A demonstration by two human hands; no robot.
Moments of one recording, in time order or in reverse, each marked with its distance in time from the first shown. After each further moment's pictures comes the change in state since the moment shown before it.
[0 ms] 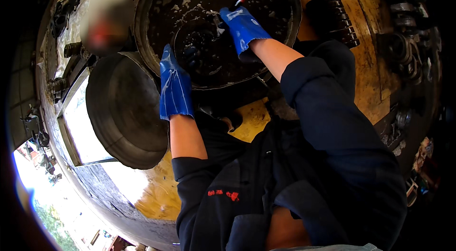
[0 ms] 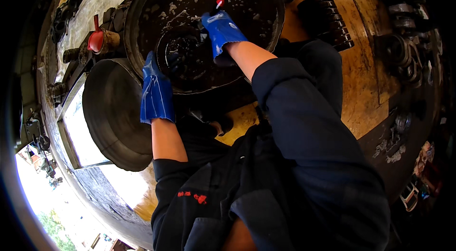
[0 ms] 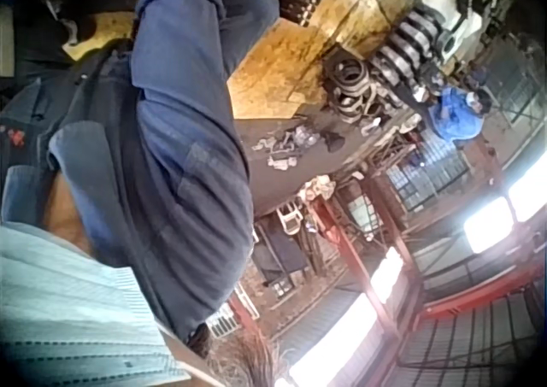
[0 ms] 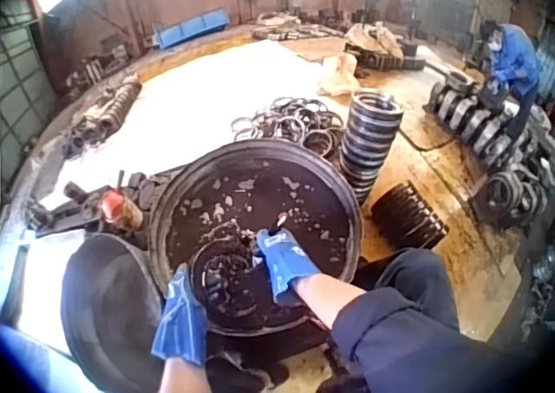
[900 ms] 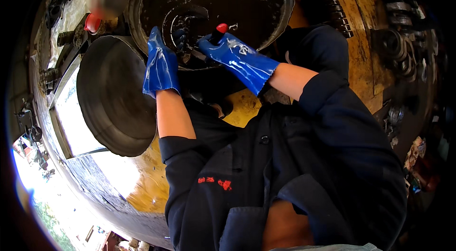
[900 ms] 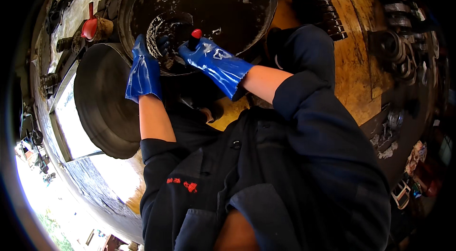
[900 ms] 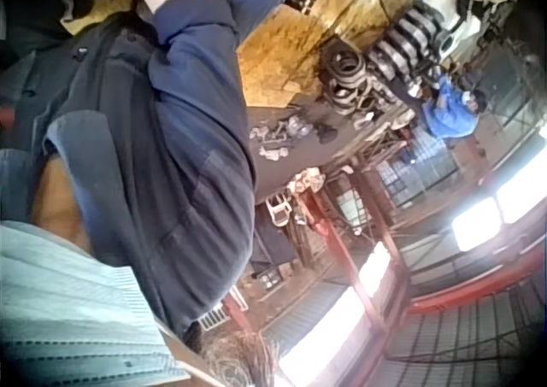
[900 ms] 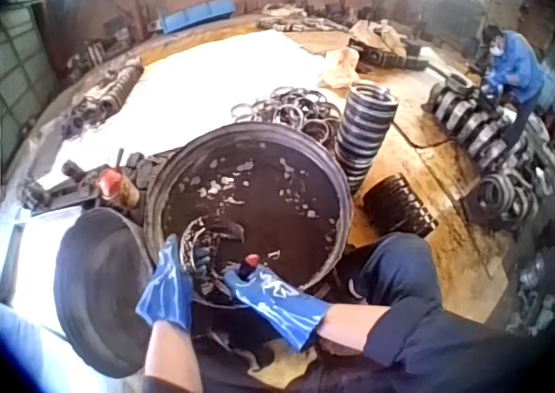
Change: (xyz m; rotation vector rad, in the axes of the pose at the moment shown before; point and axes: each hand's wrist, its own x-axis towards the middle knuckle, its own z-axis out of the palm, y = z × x) left_hand 0.005 -0.005 -0.022 0.184 -0.159 0.129; right_hand -0.115 0.036 0.021 -0.070 -0.399 -0.120
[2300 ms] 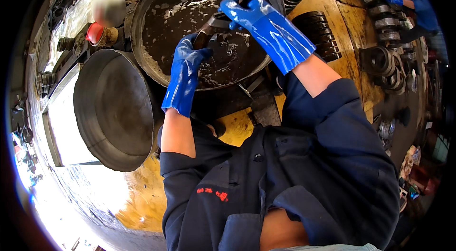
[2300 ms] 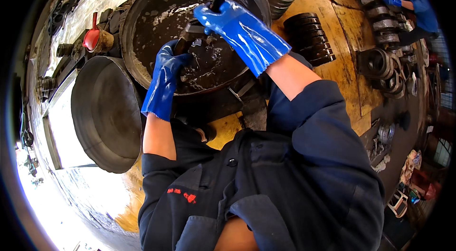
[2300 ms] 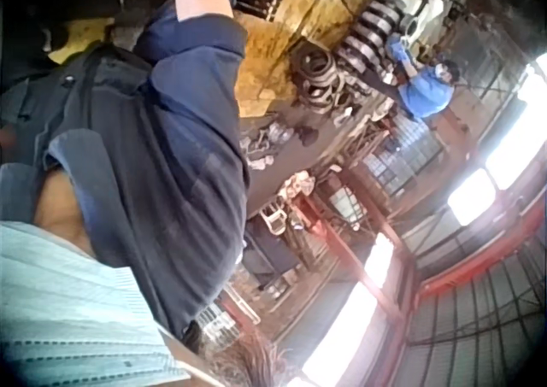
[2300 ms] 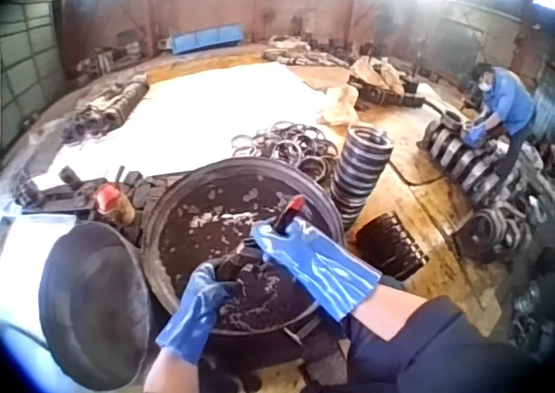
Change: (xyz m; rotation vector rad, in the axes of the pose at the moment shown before) left_hand -0.006 0.005 0.069 0.416 -0.206 0.135; right_hand 0.033 -0.072 -0.127 -0.192 0.243 -0.279
